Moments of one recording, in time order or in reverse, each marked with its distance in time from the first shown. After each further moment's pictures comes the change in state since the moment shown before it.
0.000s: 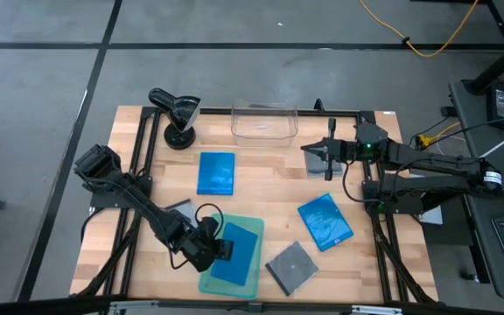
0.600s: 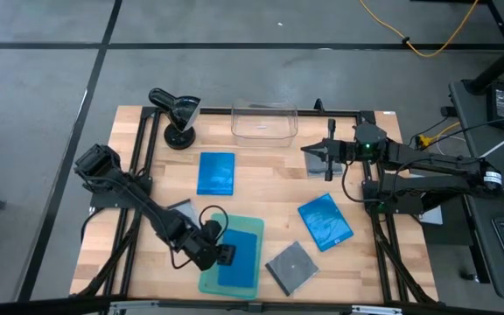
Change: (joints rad) left arm 0.018 -0.006 0.061 -0.009 0.151 0.023; right arm 0.000 0.000 0.000 -0.029 0.000 -0.002
